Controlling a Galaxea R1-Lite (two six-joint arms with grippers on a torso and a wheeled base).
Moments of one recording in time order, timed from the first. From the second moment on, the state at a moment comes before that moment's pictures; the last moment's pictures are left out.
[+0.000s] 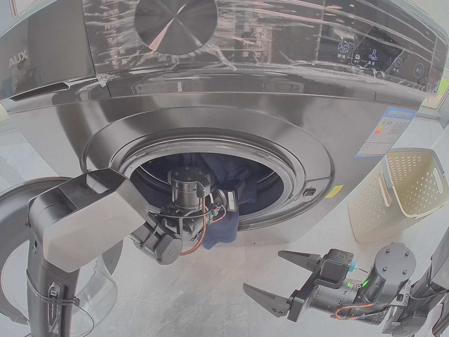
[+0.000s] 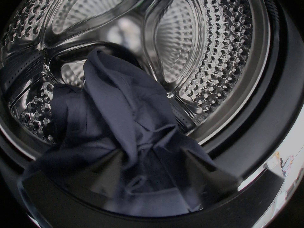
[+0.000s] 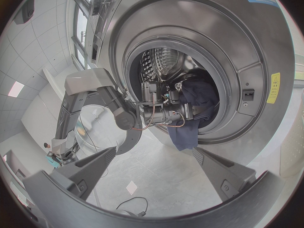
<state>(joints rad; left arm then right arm) -0.59 2.36 -1.17 -1.07 0.10 -0.20 0.94 1.84 -0.16 -1.54 -0.06 0.22</state>
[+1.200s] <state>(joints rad) -0.57 2.36 -1.39 -0.93 0.18 -0.30 0.94 1.85 -0.17 -1.54 -0.06 0.22</state>
